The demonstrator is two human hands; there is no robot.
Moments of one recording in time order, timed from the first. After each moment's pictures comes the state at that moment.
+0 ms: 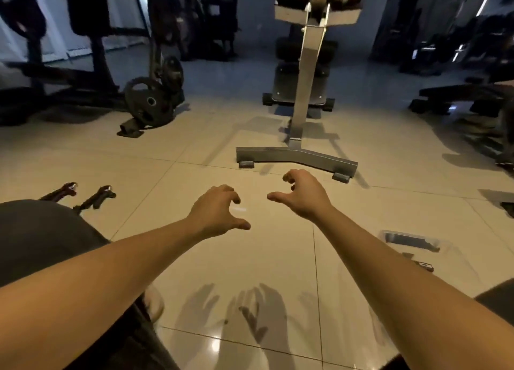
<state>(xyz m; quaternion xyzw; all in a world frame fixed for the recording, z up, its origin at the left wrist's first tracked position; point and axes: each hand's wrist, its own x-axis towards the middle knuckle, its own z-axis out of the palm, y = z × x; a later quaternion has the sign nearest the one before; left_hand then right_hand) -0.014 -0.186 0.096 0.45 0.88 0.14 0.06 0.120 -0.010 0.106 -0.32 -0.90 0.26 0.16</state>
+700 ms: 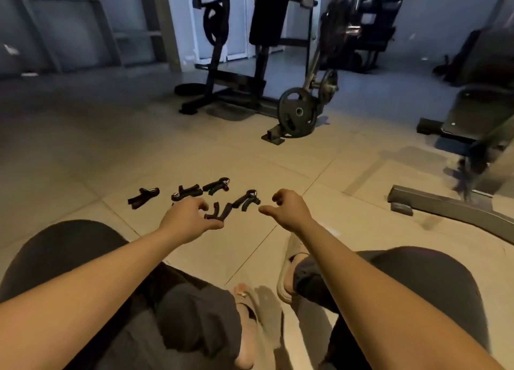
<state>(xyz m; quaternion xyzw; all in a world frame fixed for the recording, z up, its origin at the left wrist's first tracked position) -0.308 -0.565 0.098 0.09 0.96 0.24 0.06 -0.279 -0.320 0.083 -0.12 -0.92 0.37 0.03</state>
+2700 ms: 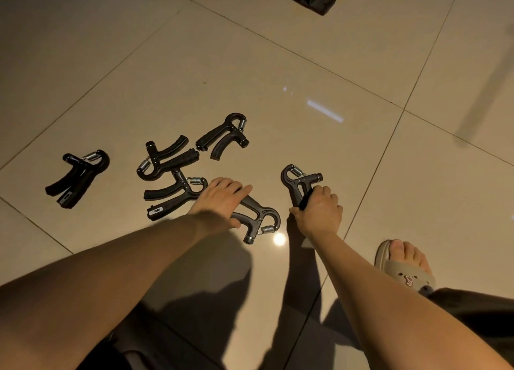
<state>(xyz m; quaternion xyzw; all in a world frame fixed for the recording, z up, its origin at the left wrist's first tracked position) -0.745 -0.569 -0.238 0.43 0.88 -0.03 0.19 -0.639 -0.350 -0.237 -0.33 -0.93 0.11 -0.13</state>
